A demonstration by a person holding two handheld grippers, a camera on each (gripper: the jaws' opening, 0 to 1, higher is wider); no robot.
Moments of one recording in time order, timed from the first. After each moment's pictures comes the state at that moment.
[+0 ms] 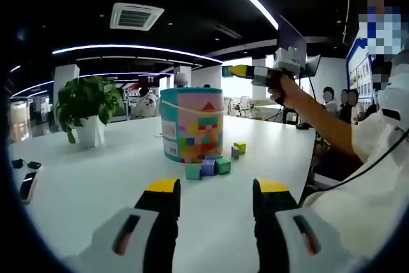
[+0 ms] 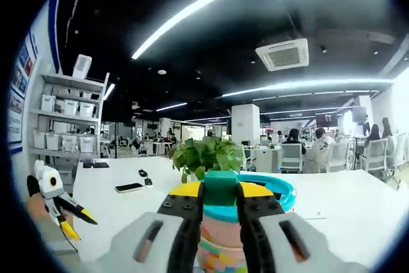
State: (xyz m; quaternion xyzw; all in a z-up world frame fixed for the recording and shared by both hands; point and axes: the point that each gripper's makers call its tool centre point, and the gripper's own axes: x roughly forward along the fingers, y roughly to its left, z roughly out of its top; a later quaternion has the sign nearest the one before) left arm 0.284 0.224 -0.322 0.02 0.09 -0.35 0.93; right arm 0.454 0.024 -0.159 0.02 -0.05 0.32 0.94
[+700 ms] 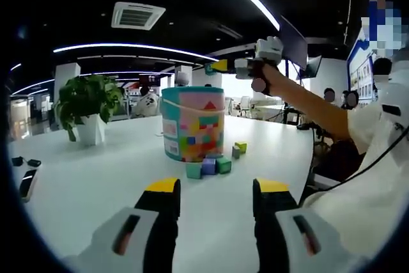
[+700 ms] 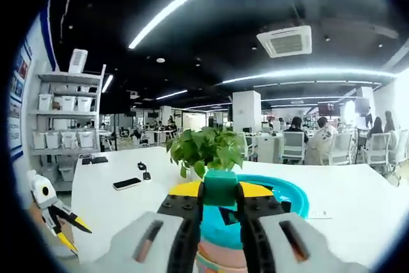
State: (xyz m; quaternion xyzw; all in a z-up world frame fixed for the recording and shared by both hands) left arm 0.284 0.225 -0.323 0.02 0.09 -0.35 0.93; right arm 0.497 0.053 -0.156 0.01 0.00 0.33 0.94
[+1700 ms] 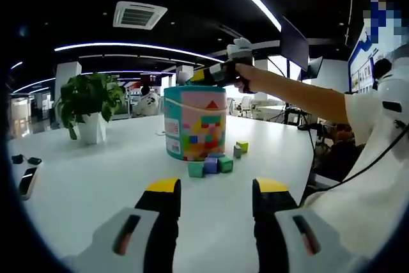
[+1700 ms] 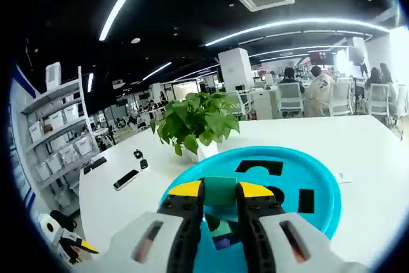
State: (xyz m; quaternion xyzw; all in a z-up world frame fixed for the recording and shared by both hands) left arm 0.285 0.230 -0.326 0.01 0.09 -0.35 0.93; right arm 0.550 0.078 -0.208 0.07 0.17 0.31 0.93
